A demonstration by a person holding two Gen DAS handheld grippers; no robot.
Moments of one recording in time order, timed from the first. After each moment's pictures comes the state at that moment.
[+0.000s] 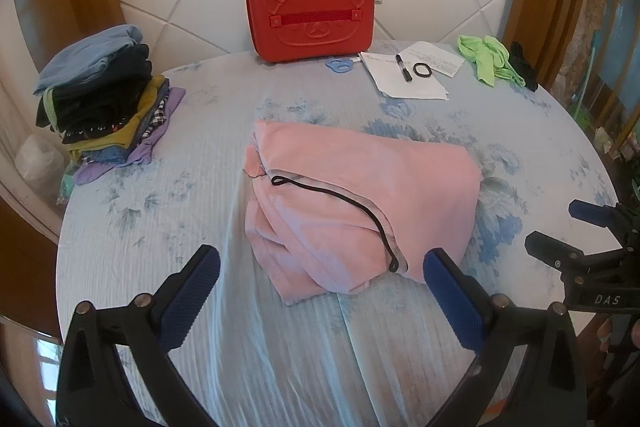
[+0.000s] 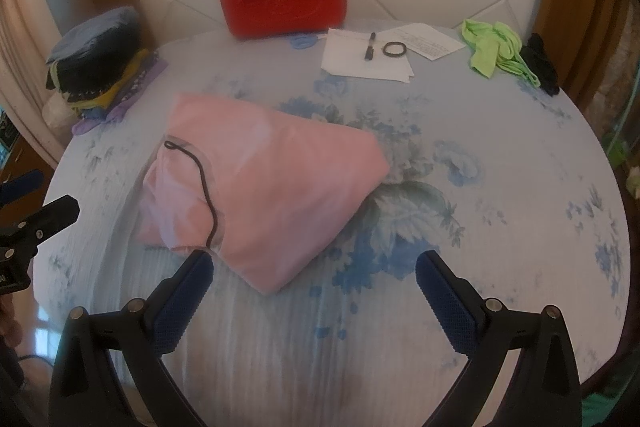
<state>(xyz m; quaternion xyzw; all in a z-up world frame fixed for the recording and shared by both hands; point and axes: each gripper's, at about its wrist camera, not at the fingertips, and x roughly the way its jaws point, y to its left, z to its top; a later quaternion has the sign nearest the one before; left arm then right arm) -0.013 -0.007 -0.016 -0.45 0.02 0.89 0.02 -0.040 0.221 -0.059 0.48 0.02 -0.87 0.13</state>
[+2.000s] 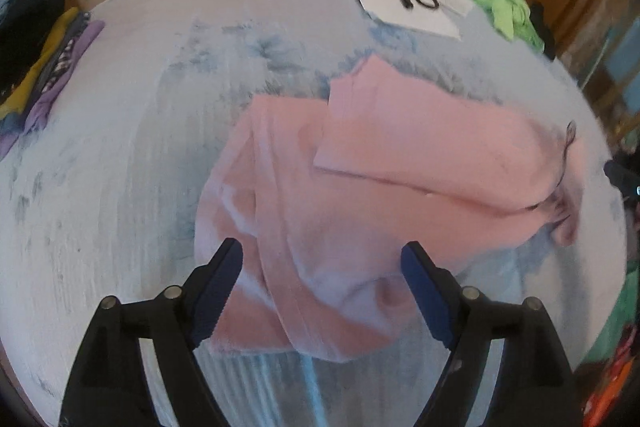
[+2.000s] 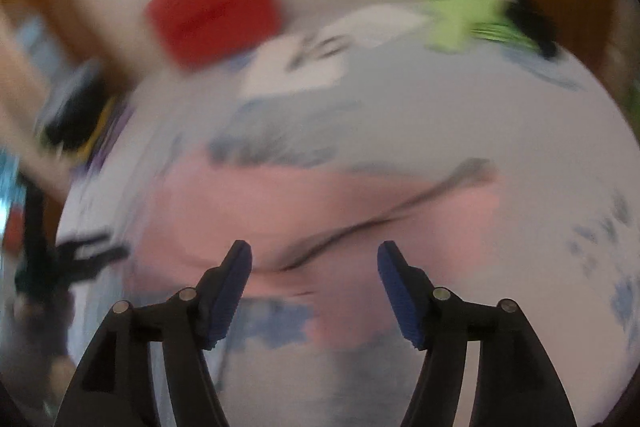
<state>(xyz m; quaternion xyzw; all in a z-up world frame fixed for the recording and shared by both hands) -0.147 0.041 -0.150 -0.56 -0.02 0.82 0.06 -0.136 0.349 -0.096 0.50 -0.04 -0.85 0.19</state>
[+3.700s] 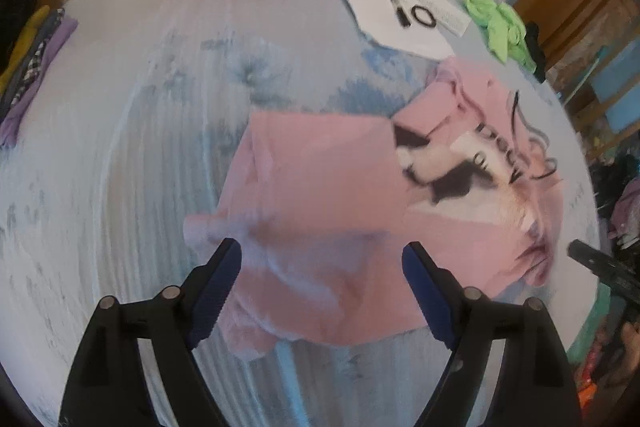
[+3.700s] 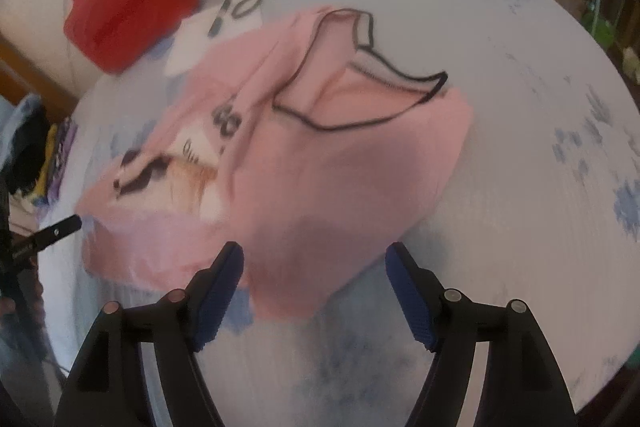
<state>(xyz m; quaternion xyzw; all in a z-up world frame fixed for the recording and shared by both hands) -0.180 0.029 -0.141 -0.58 -0.06 0.81 0.10 -0.128 0.387 -0.137 0.56 -0.11 -0.82 0.05</state>
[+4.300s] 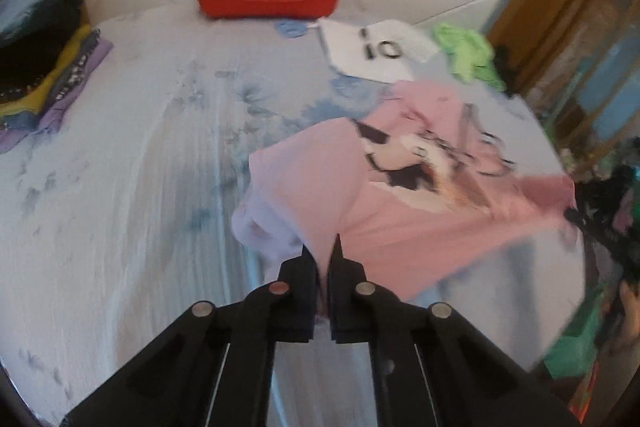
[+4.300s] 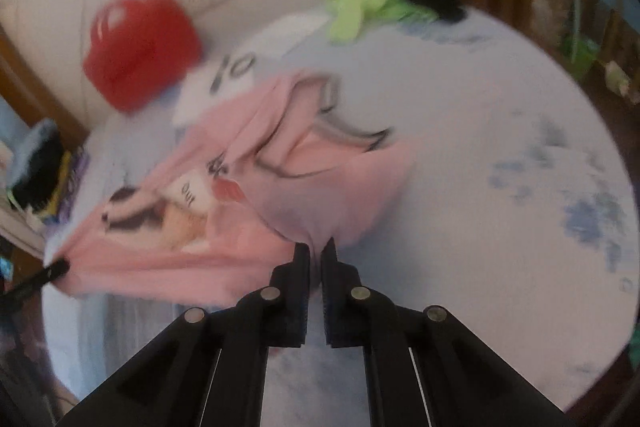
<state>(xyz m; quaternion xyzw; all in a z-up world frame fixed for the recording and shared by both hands) -0.063 0.046 -0.055 -0.52 -0.08 0.85 0.11 -0.083 0.463 -0.077 0.48 -0.14 -0.86 0.04</state>
